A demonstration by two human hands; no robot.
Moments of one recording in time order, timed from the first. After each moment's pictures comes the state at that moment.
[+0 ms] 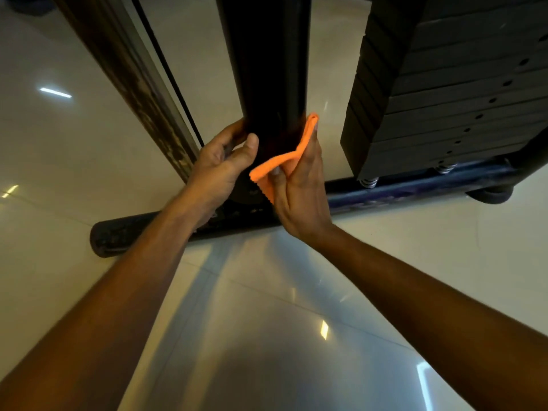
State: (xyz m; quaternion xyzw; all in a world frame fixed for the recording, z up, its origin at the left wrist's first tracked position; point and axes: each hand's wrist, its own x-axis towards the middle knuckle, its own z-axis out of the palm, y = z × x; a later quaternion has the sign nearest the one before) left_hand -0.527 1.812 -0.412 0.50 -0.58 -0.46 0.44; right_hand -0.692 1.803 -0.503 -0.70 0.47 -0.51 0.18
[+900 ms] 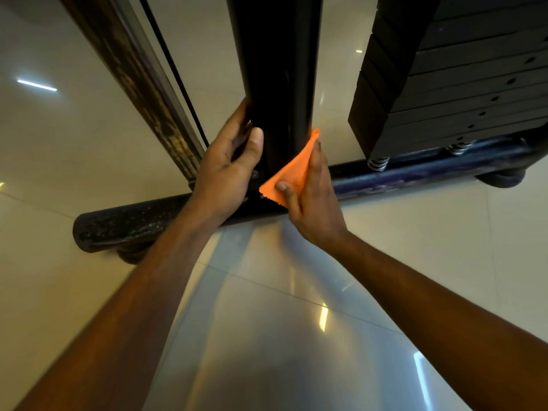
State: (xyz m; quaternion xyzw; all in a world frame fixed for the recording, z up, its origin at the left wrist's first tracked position) left_hand -0.535 1.827 -0.448 0.49 -0.65 -0.37 0.45; right_hand -0.710 1.819 -0.564 -0.71 0.51 -0.43 0.22
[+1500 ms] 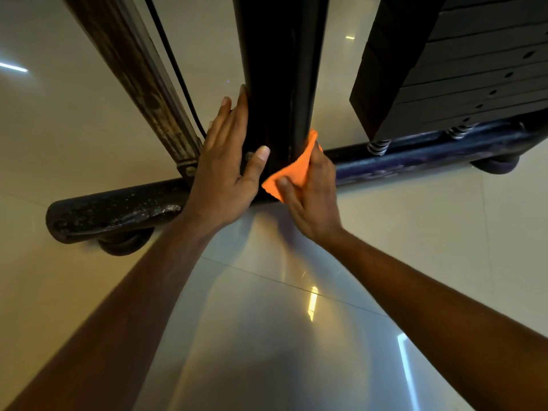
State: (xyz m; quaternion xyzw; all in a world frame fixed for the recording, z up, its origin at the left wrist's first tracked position) left_hand -0.526 1.834 -0.487 0.55 -0.75 -0.15 0.33; right_hand -0.707 1.819 -0.603 -0.68 0.56 -0.43 0.19
